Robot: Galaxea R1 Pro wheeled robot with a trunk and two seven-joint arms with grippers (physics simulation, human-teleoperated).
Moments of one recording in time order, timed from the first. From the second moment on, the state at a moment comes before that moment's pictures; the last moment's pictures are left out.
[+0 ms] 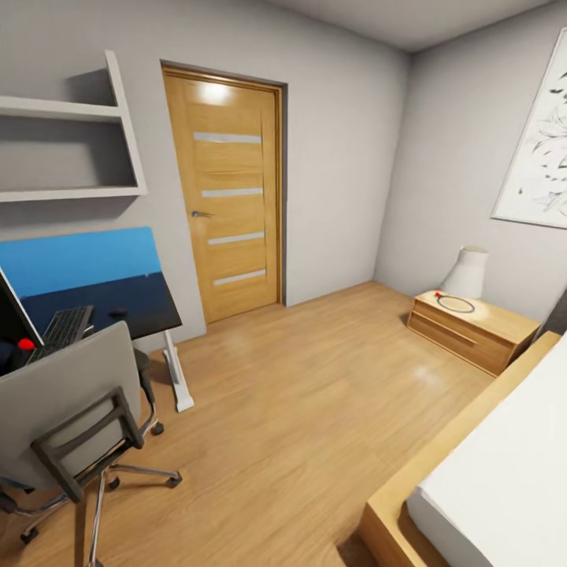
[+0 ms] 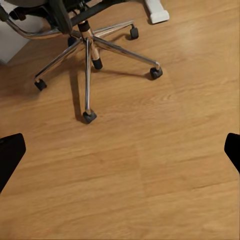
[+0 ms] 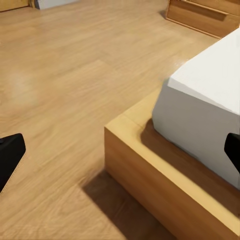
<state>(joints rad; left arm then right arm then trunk) 0.00 0.01 0.09 -0.18 0.05 -0.89 0.31 -0.08 0.05 -0.01 -0.16 0.01 -1.04 -0.26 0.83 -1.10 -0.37</state>
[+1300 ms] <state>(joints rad) 0.00 0.01 0.09 -0.18 0.05 -0.90 0.31 -0.08 0.05 -0.01 -0.16 0.01 -1.03 -0.26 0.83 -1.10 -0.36</state>
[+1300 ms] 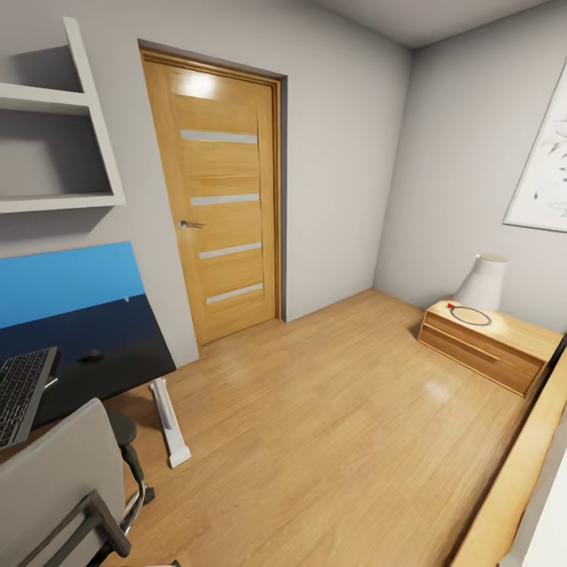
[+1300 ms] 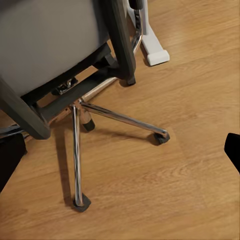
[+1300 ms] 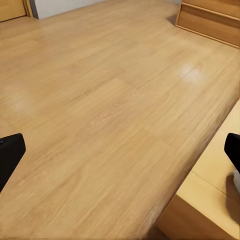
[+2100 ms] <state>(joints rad) 0.00 0.00 0.09 -0.18 0.05 -0.89 0.31 -0.08 0.05 -0.01 -0.17 0.01 -1.01 -0.26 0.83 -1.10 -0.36</state>
